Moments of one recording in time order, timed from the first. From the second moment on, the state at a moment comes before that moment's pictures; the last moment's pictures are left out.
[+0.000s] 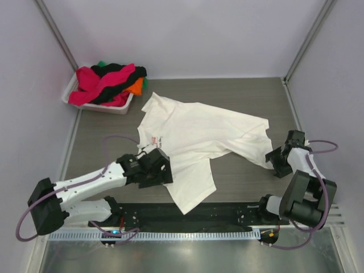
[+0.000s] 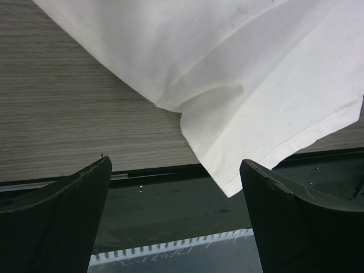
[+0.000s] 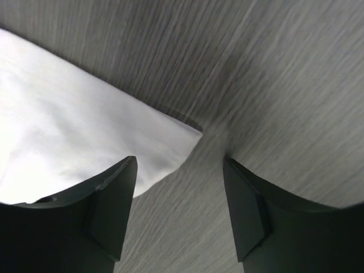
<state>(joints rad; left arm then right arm) -0.95 1.11 0.77 -0.82 -0.17 -1.07 -0.40 1.23 0.63 -0.63 0.09 0.74</state>
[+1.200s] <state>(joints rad) -1.23 1.56 0.95 -0.69 -0.32 -1.23 -0.41 1.25 0.64 -0.51 -0.18 0.69</state>
